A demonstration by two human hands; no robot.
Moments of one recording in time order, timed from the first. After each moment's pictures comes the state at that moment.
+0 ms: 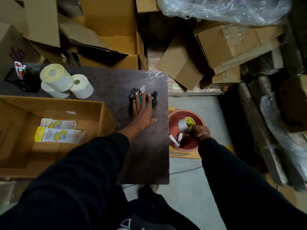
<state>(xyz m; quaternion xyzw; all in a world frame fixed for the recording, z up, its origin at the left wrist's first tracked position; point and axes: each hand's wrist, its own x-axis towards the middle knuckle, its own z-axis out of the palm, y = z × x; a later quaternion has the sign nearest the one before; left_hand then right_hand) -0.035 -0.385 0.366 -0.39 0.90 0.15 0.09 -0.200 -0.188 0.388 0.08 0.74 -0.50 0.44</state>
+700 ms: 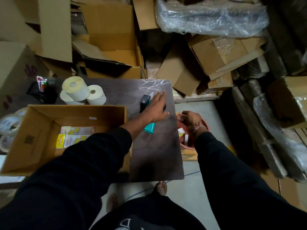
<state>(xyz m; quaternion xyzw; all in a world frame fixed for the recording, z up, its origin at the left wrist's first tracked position) -0.001 -0.405 0.451 -0.26 0.90 0.34 0.01 -0.126 -0.269 0.443 0.12 0.69 -0.60 0.40</state>
